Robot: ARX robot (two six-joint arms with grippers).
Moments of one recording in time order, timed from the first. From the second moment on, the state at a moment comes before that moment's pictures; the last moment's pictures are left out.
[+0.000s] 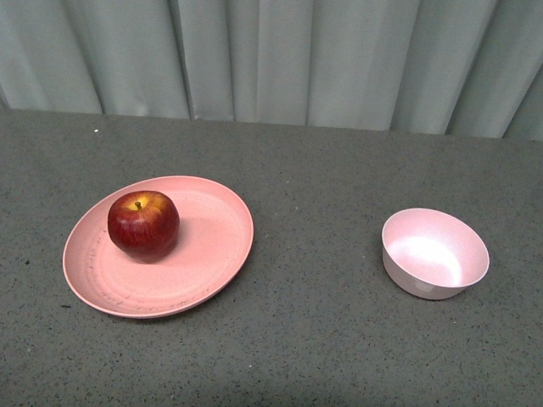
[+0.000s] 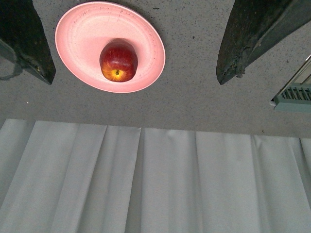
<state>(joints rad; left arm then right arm) 0.00 0.00 0.02 0.00 0.00 0.00 0.00 0.00 0.01 0.00 0.00 -0.01</state>
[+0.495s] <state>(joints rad) 0.00 0.00 0.02 0.00 0.00 0.00 0.00 0.00 0.01 0.00 0.00 -0.01</state>
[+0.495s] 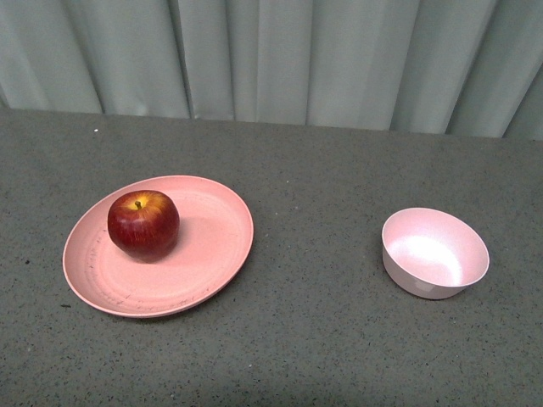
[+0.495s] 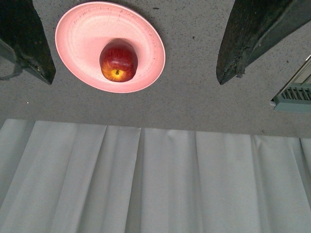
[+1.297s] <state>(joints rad) 0.00 0.00 0.02 0.00 0.00 0.00 0.05 0.06 0.02 -0.03 0.15 0.02</state>
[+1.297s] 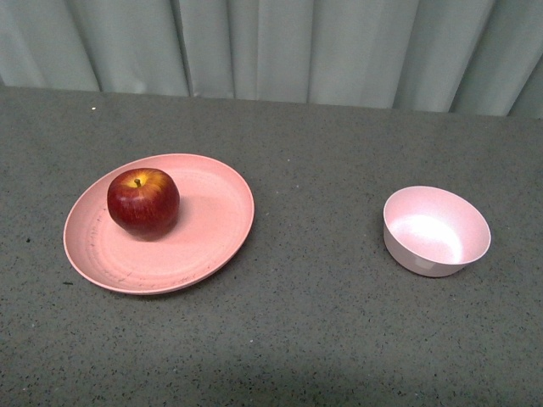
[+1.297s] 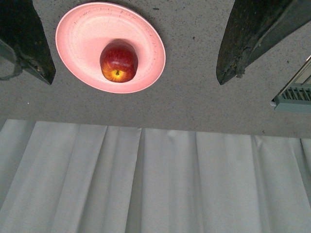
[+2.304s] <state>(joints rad) 0.00 0.00 0.02 0.00 0.00 0.00 0.24 1.92 0.80 0.19 -0.13 -0.34</state>
